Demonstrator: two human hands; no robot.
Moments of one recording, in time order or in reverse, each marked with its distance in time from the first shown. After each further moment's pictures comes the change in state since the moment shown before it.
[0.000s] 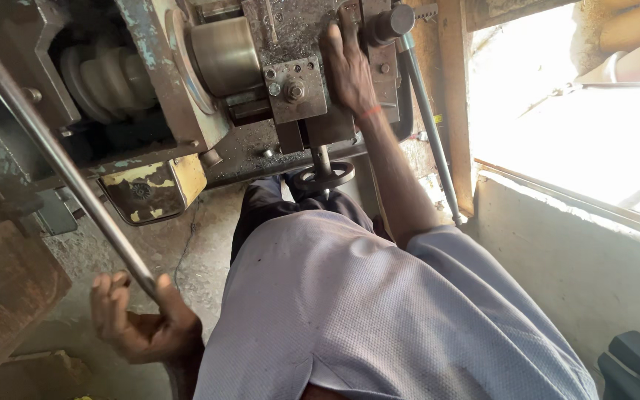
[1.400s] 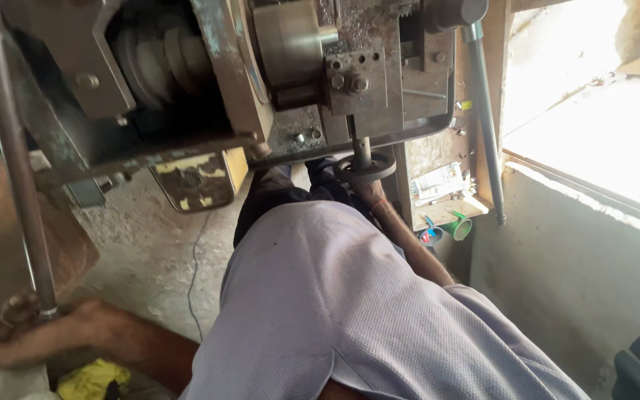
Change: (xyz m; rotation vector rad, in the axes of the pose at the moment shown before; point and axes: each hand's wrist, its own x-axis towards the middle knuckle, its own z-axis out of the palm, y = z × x) left_hand 0.035 -0.220 -0.097 -0.248 0.706 -0.499; right_hand -0.212 0.062 0.083 -0.089 -0.321 0.513
